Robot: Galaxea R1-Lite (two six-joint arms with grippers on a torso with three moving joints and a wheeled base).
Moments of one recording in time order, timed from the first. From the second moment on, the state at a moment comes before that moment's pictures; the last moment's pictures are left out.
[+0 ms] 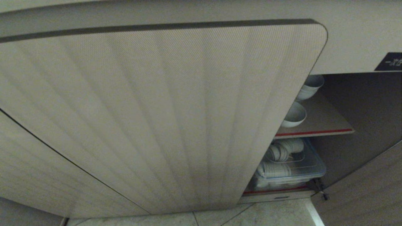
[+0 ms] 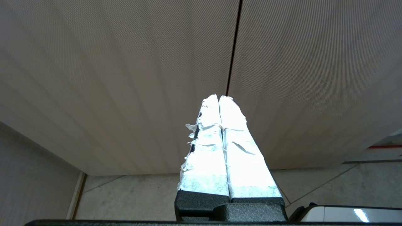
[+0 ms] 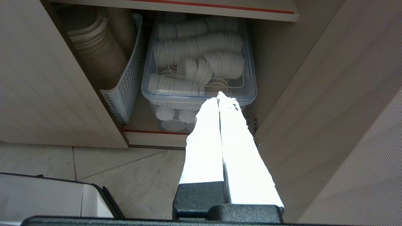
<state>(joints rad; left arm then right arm) 0.00 0.00 0.00 0.00 0.01 -0.03 0.00 0.00 0.00 0.00 0.04 -0.11</state>
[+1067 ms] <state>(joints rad) 0.00 0.00 0.00 0.00 0.02 -0.03 0.00 0.00 0.00 0.00 0.04 -0.11</state>
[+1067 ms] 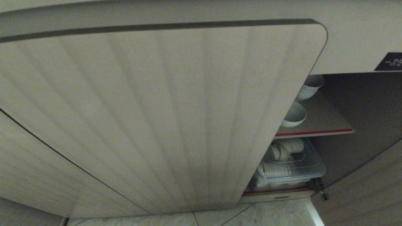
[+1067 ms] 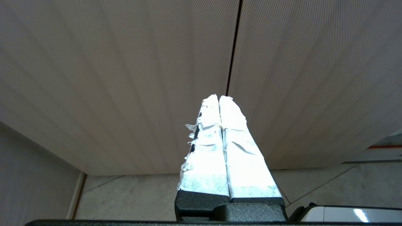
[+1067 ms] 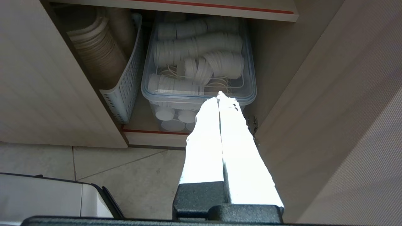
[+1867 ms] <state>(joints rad) 0.00 0.00 0.00 0.00 0.01 -0.03 0.00 0.00 0.00 0.00 0.04 -0.11</state>
